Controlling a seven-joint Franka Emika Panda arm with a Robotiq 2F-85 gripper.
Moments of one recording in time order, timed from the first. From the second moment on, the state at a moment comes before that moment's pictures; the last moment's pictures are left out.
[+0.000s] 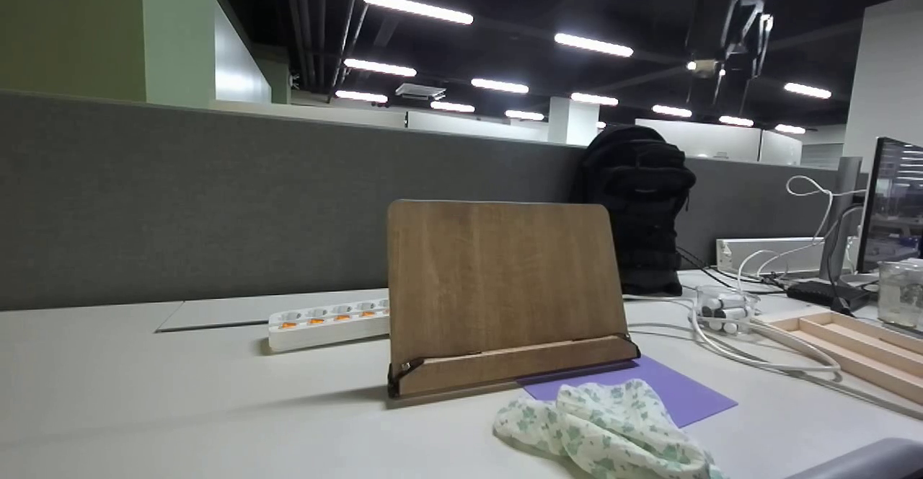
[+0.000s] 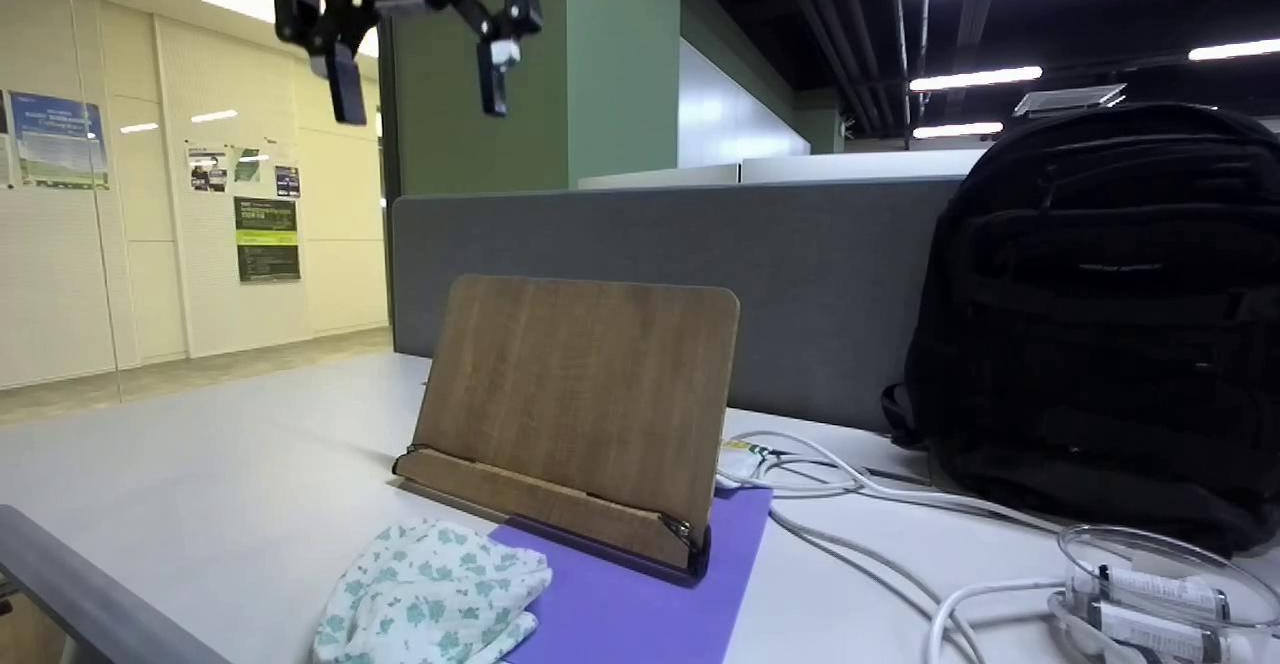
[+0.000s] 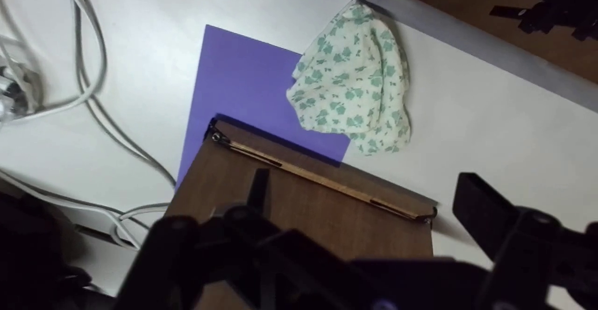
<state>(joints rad) 0.03 -0.86 -0.20 -2.74 -0.14 2.02 -0.43</state>
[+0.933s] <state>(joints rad) 0.03 -0.45 0.06 -2.79 -0.20 2.28 -0.16</state>
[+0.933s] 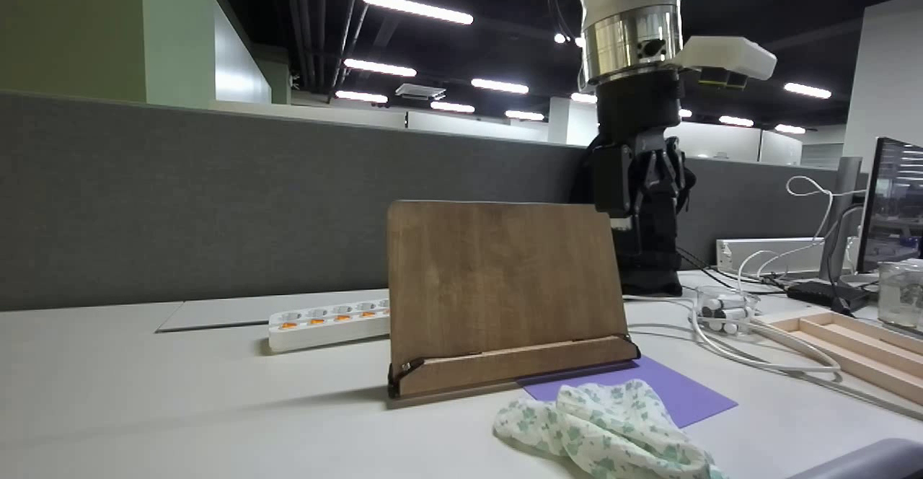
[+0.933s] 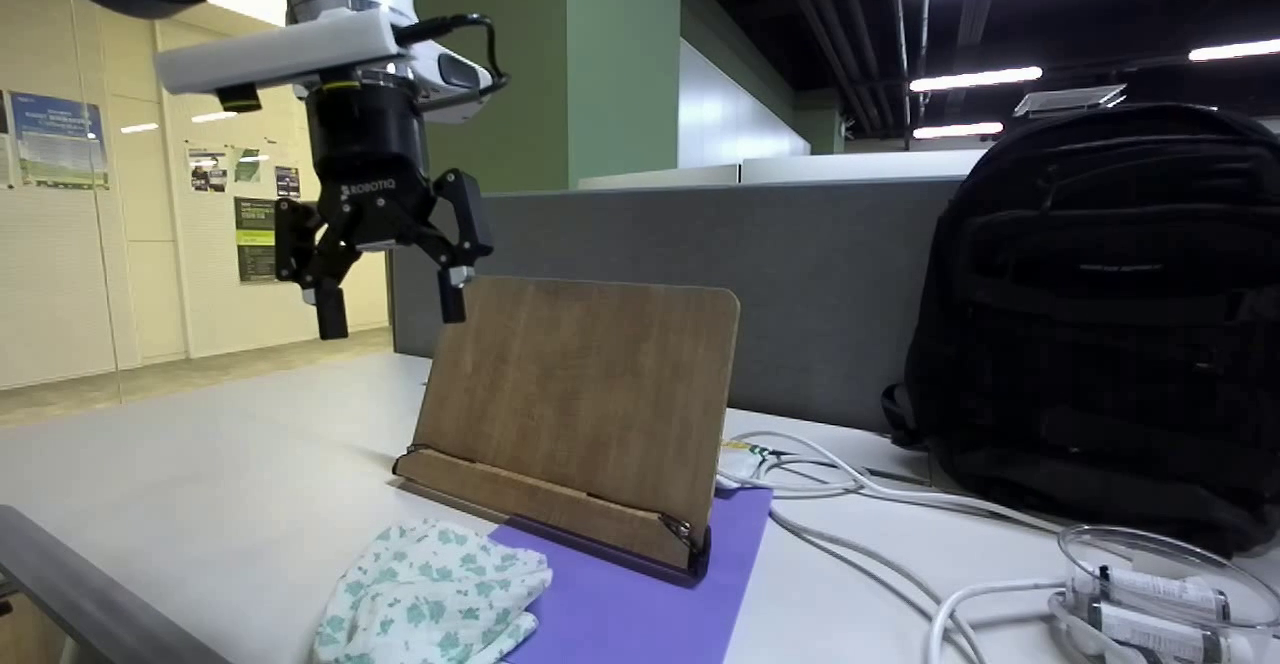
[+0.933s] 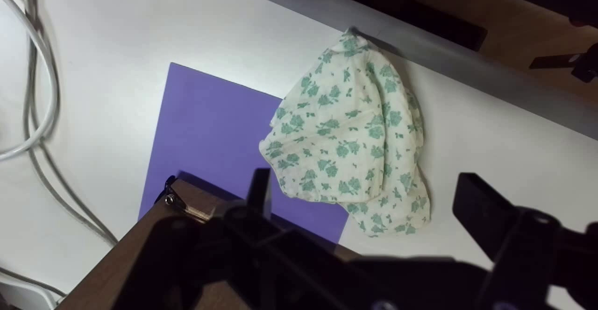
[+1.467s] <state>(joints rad) 0.02 -0.37 0.10 -2.79 -0.23 2.39 -0.04</state>
